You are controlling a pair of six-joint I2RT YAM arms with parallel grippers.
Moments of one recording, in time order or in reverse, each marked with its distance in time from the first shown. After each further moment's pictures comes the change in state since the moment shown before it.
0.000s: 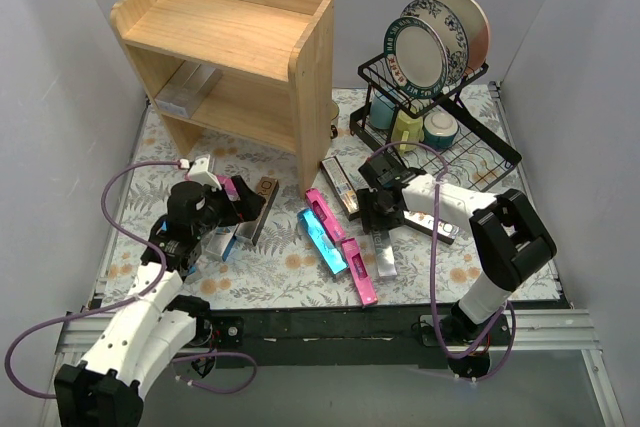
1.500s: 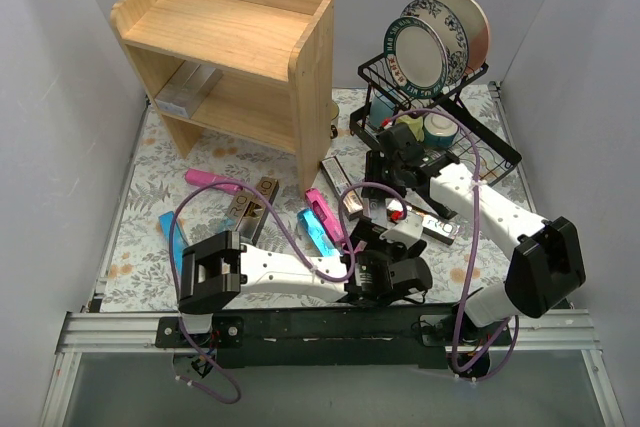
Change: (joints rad) left arm -1.244 1.110 0.811 -0.114 -1.226 -0.109; right arm -0.051 -0.179 0.179 -0.079 -0.034 0.112
